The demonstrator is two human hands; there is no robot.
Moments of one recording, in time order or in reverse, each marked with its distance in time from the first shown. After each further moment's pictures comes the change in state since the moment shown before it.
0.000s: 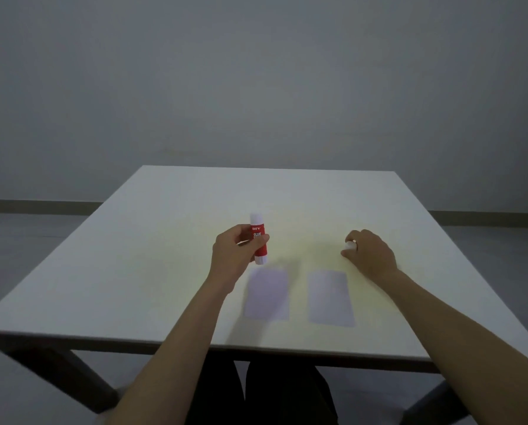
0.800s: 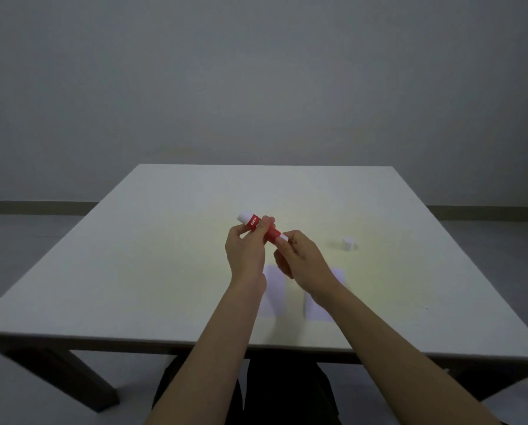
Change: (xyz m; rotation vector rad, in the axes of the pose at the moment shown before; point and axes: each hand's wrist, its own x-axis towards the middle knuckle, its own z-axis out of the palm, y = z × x) left_hand -0.019 0.021 0.046 -0.486 0.255 -0.221; right_hand -0.076 -0.124 0.005 0.981 -0.221 -0.133
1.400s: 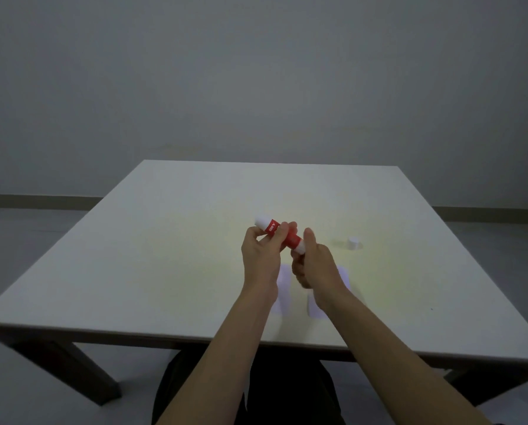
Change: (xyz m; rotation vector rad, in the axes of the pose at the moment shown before) left_hand -0.017 -0.010 -0.003 0.031 -0.210 0.062; right_hand -0.009 -0.004 -0.002 0.167 0.162 0.325
